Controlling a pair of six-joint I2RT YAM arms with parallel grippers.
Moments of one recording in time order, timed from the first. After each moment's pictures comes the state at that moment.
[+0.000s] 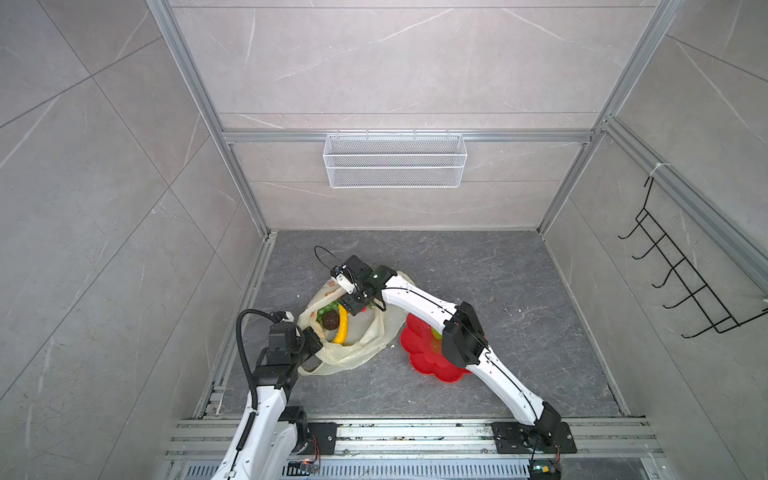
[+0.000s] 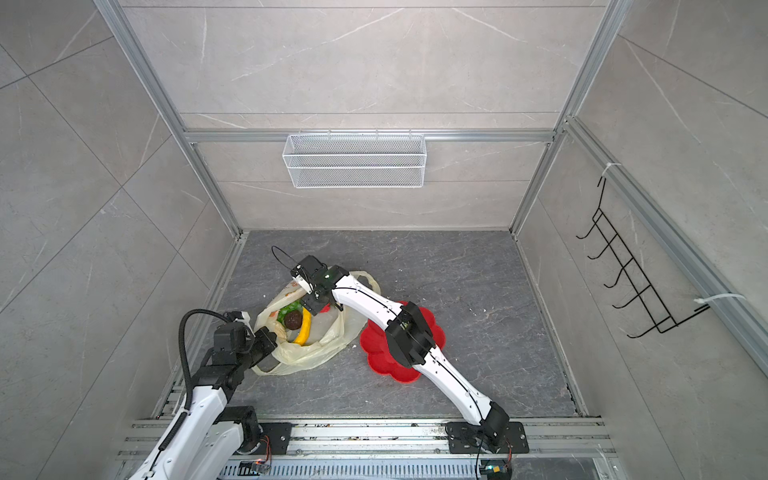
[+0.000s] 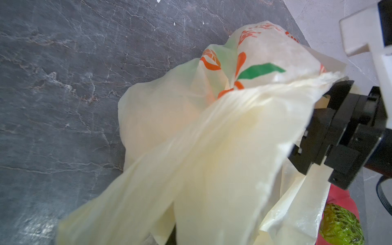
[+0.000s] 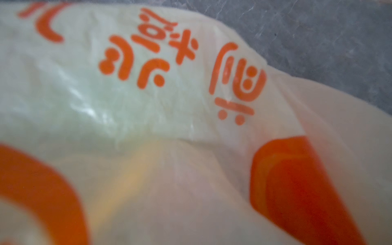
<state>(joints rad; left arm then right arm) 0.00 0.72 0.33 -0.35 0.17 -0.64 0.91 2.62 2.49 -0.91 0.01 -0.08</state>
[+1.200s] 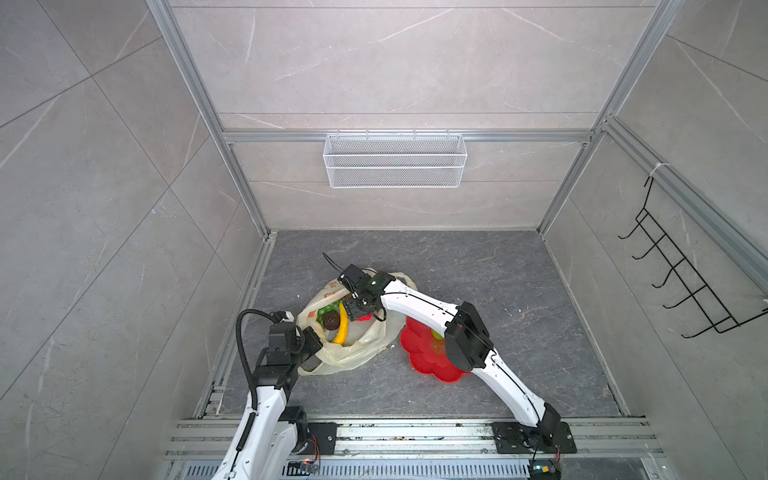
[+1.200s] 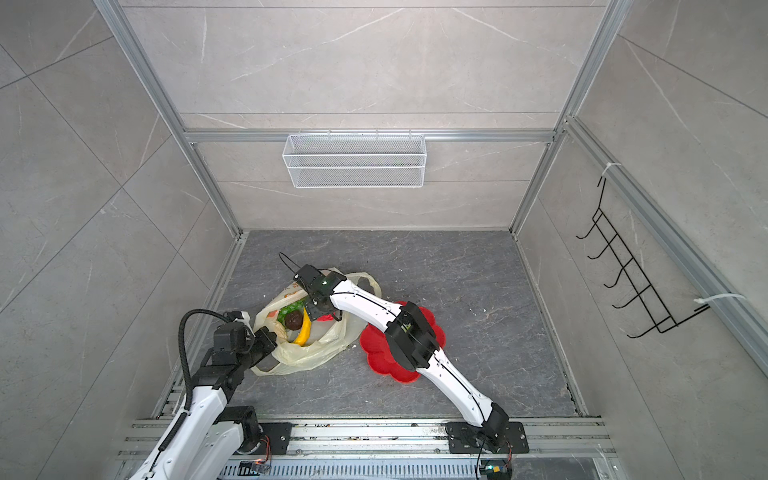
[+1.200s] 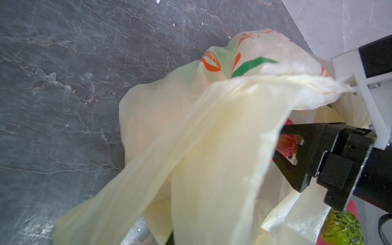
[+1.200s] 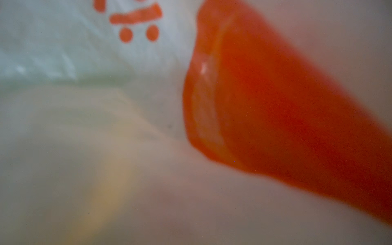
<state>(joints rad) 0.00 0.71 0.33 -0.35 0.17 -0.64 0.94 2.55 2.36 -0.94 0.12 0.37</state>
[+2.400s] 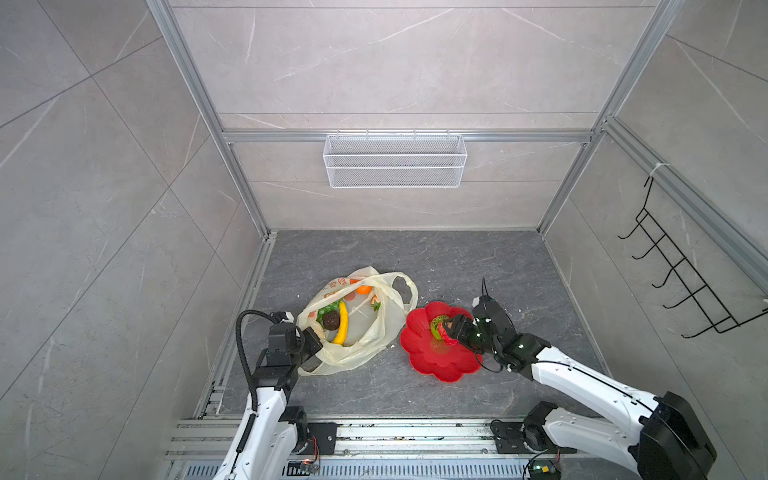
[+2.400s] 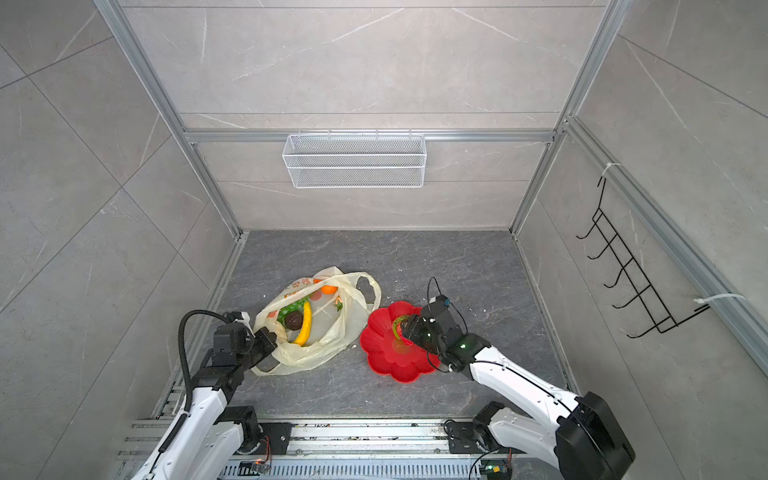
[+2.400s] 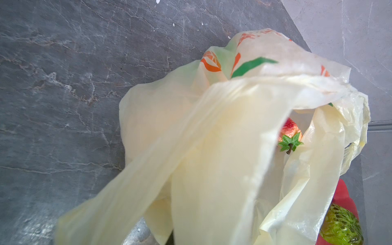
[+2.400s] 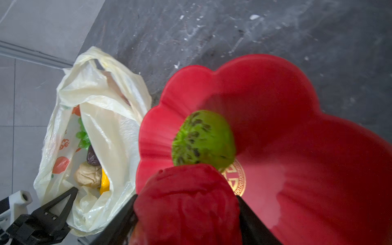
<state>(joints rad) 0.00 0.70 0.32 -0.35 0.17 -0.64 0.62 1.06 0.53 -0.22 0.00 1.07</state>
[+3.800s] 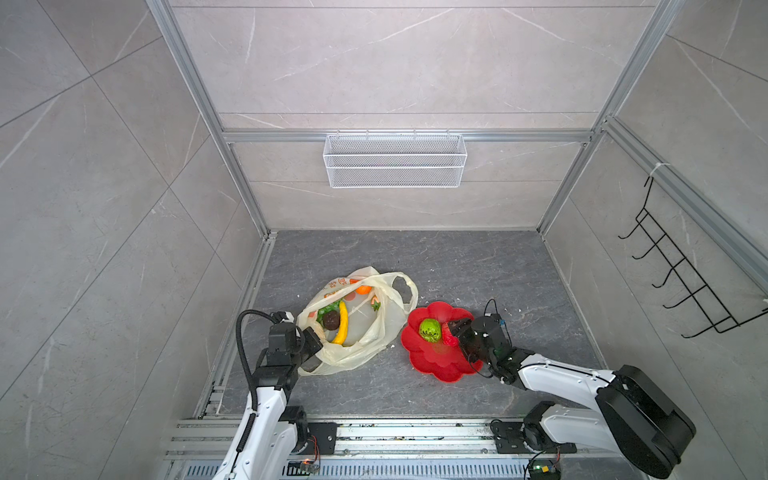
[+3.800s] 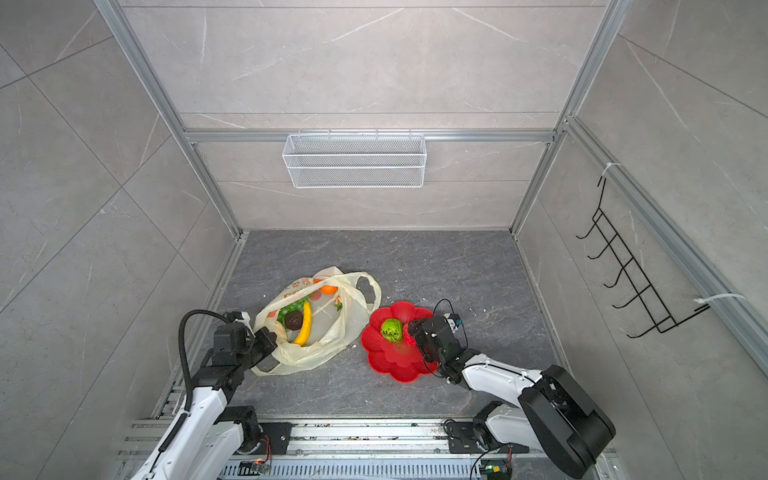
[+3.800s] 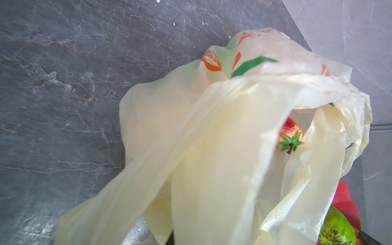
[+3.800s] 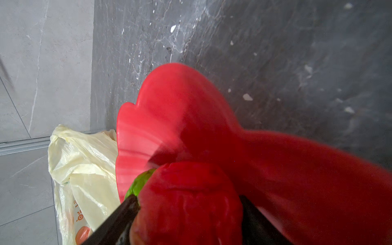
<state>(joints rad) 0.00 0.71 0.32 -0.35 0.17 -0.64 0.60 1.25 0.34 0.22 0.09 1.42</state>
